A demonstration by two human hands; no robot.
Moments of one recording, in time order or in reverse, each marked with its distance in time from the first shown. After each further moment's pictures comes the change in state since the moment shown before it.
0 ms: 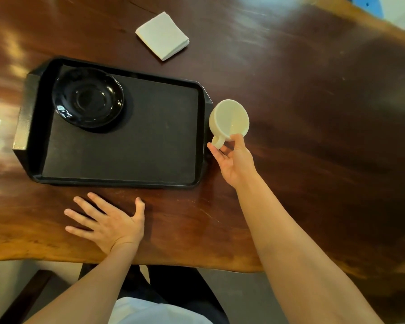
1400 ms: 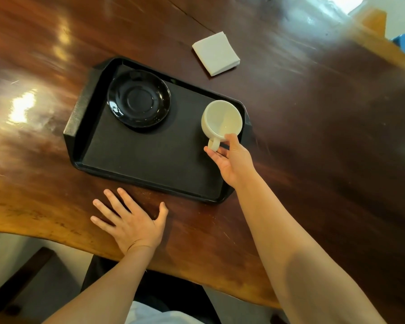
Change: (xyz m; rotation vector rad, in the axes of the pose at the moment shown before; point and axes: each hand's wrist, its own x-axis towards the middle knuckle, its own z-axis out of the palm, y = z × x) left_hand 0.001 -0.001 -0.002 0.014 -0.024 0.021; right_hand 0.011 0.038 0.086 -0.311 -0.071 0.086
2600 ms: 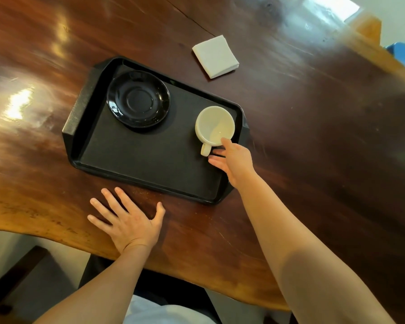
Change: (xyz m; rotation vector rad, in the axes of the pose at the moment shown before) left_hand 0.001 0.000 0.001 -0.001 0.000 -0.002; right_hand 0.005 -0.006 -0.005 -0.475 0.110 -0.070
